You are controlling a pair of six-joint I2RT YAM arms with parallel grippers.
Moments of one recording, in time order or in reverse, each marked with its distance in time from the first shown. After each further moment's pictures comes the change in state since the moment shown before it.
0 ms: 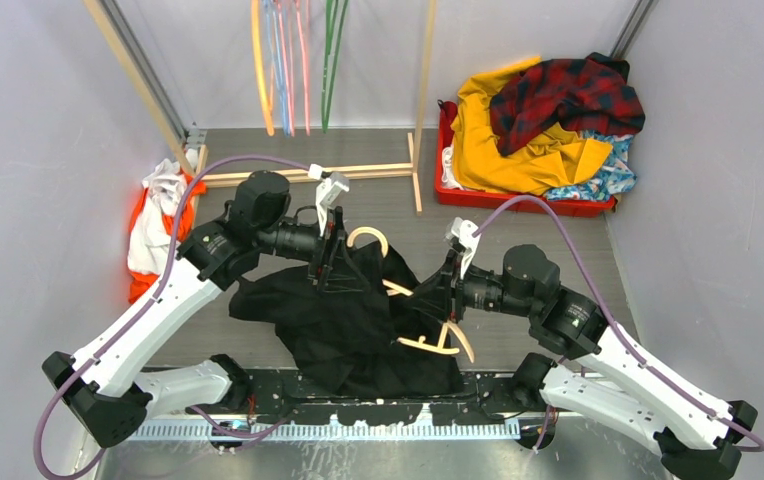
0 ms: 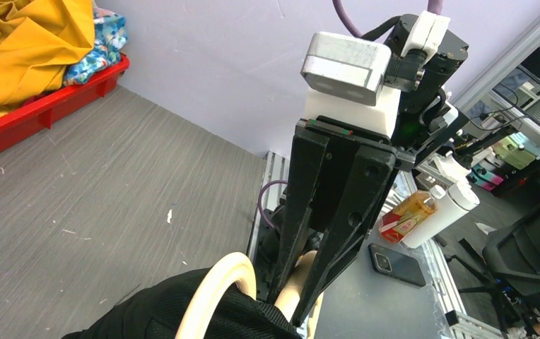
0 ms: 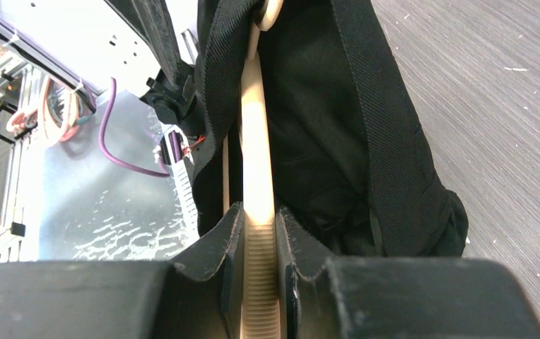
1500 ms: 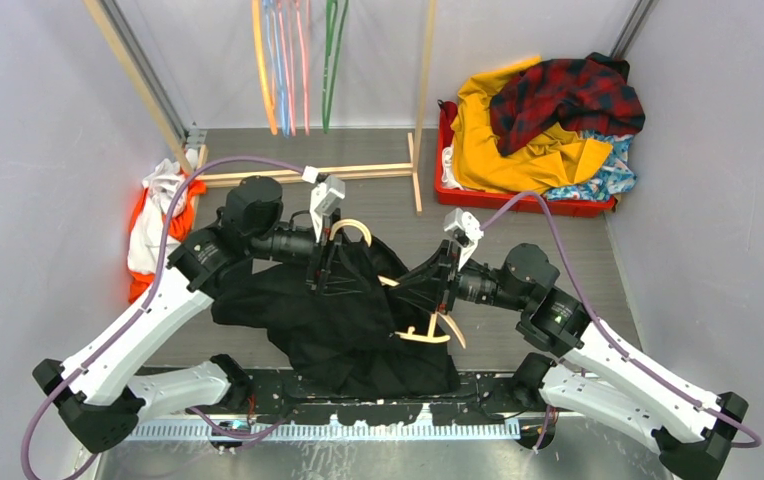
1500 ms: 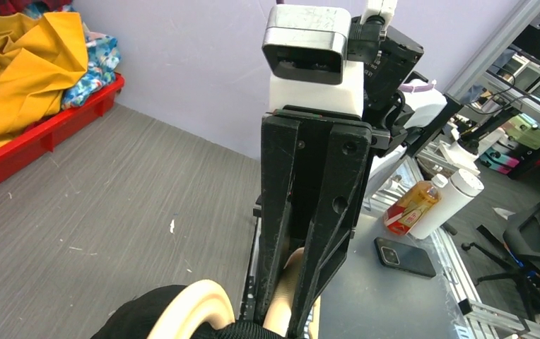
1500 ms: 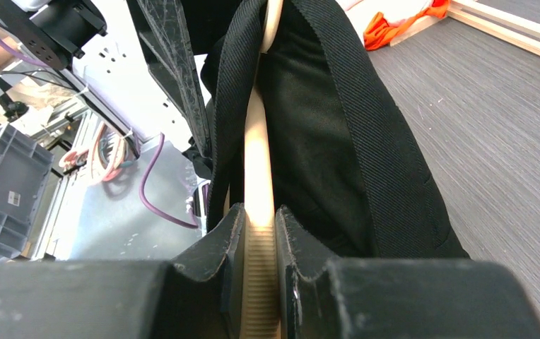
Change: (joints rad) left arm -0.054 -0.044 -0.001 0.044 -0.050 0.013; right arm -0.009 0.053 -0.080 0.356 -0.073 0.097
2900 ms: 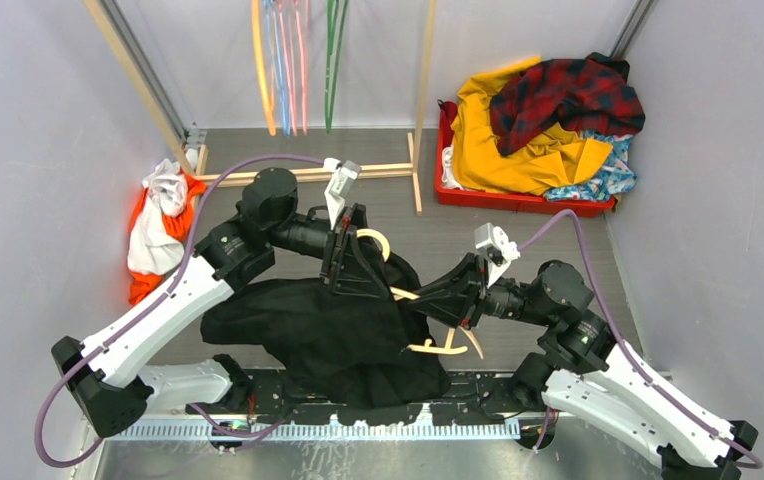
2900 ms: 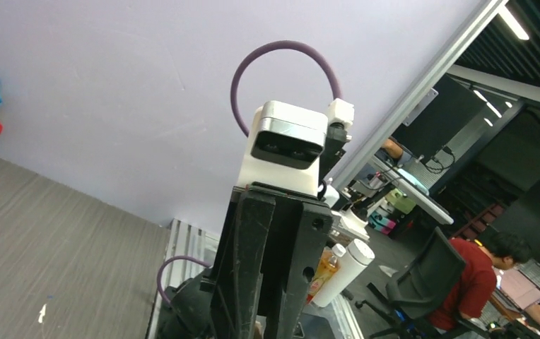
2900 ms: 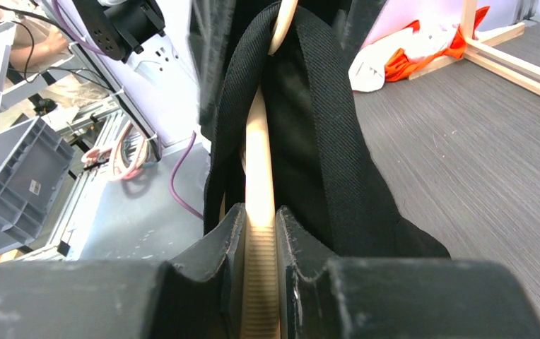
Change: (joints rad) left arm -0.030 0.086 -0.010 0.286 0.209 -0.307; right arm -0.006 -0.192 -0.042 -0.027 -0.070 0.000
